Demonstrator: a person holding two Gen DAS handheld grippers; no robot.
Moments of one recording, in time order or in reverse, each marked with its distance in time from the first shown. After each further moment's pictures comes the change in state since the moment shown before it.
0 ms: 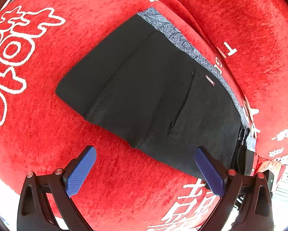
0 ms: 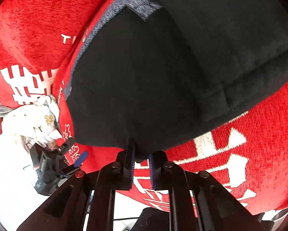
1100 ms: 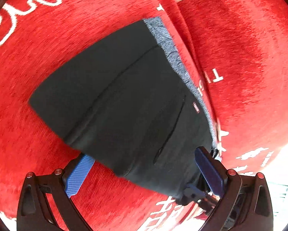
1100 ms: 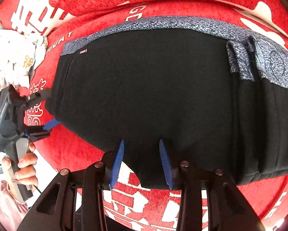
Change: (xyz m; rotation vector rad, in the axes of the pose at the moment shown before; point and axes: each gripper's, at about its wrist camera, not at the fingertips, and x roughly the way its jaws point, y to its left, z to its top) left arm 0.025 0.022 0.026 -0.144 -0.036 -0.320; right arm 0.039 0.098 0.003 -0.554 0.022 -0.348
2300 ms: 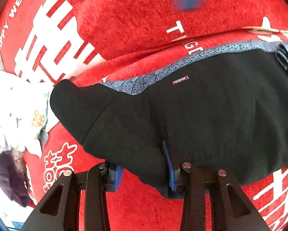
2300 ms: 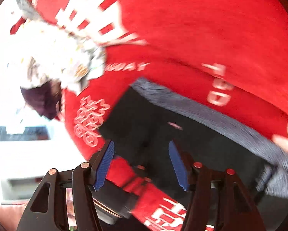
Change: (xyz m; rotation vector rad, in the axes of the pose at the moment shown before) left arm 0.054 -0.122 -0.085 1.052 -0.321 0.930; right arm -0.055 0.119 0.138 -0.255 0.088 0.255
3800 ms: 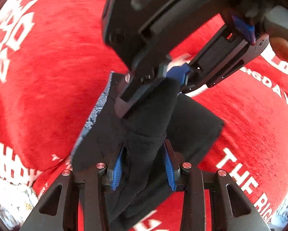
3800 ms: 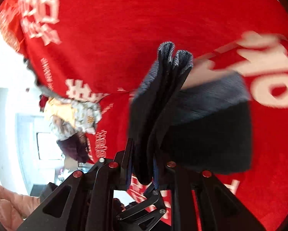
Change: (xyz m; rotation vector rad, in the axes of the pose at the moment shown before) left arm -0.192 -0.305 0.097 0.413 -0.290 -0.252; right arm -0.197 -0.272 -0.244 0.412 -0.417 0.250
